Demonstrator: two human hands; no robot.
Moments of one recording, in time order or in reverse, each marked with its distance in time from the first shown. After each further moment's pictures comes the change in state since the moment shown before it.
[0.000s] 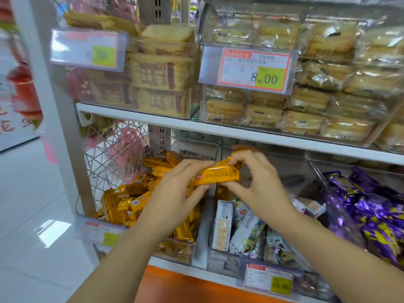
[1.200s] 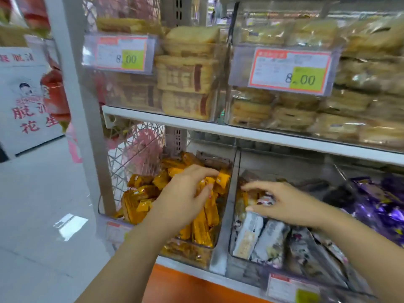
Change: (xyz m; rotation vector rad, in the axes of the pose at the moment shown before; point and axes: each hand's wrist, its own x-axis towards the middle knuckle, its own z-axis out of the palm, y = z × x) left_hand 0.001 -0.011 -0.017 0.101 -0.094 -0.185; right_hand 0.013 0.038 -0.008 -0.168 -0.715 0.216
